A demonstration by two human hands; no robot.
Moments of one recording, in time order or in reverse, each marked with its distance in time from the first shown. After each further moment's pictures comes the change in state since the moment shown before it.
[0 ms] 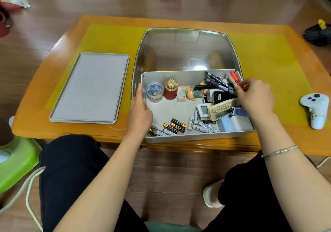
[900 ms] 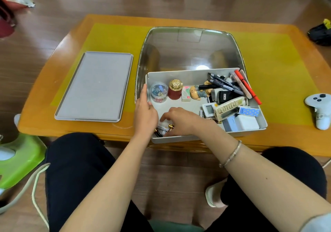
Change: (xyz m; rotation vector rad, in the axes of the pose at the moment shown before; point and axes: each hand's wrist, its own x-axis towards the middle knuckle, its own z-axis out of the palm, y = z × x) left_hand -0.010 0.009 0.000 -0.113 0.050 -0.017; right_hand -0.088 -0.127 0.056 -0.099 -0.828 -0.787
